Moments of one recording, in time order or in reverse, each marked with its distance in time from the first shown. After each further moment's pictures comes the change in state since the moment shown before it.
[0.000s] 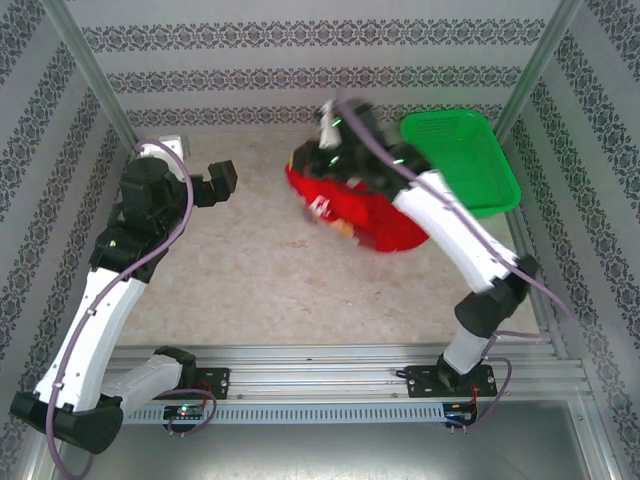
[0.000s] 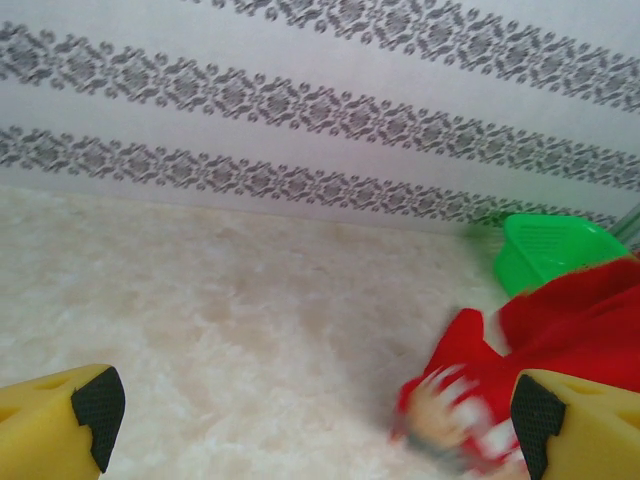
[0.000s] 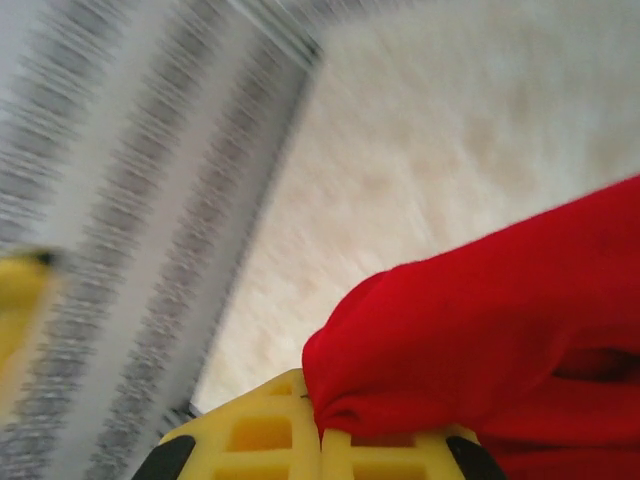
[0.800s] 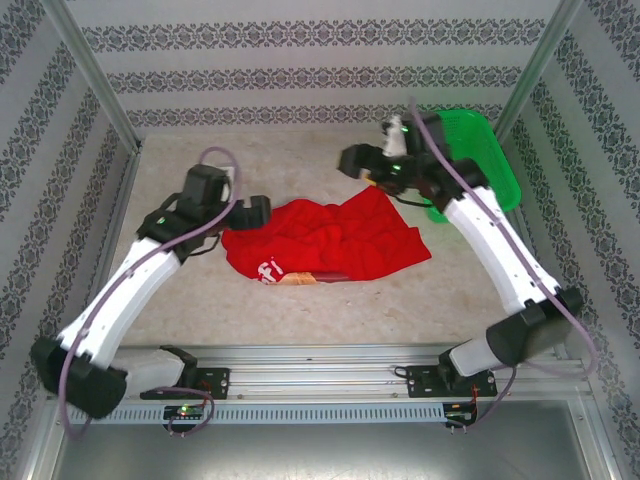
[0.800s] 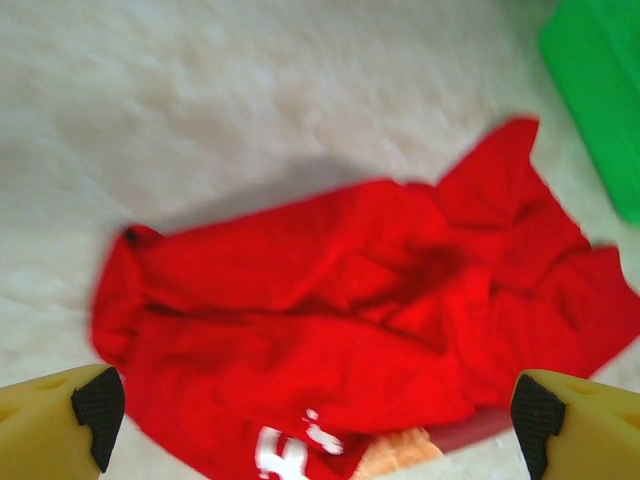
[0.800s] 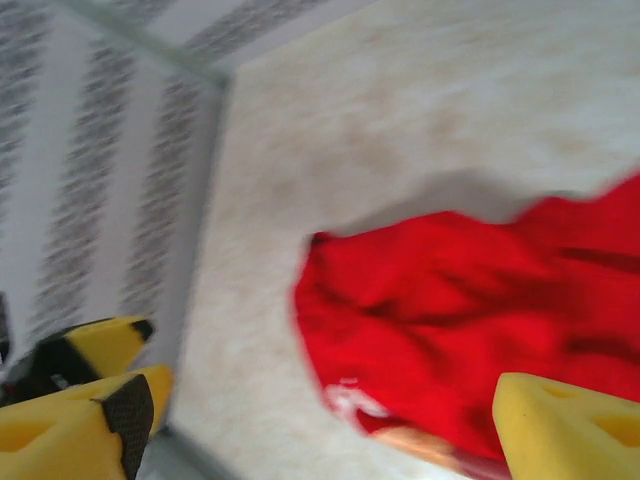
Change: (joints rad) left arm -0.150 0.251 -0.022 -0.182 0.081 -0.082; right arm -0.354 -0.314 -0.355 -0.030 -0.163 -0.078
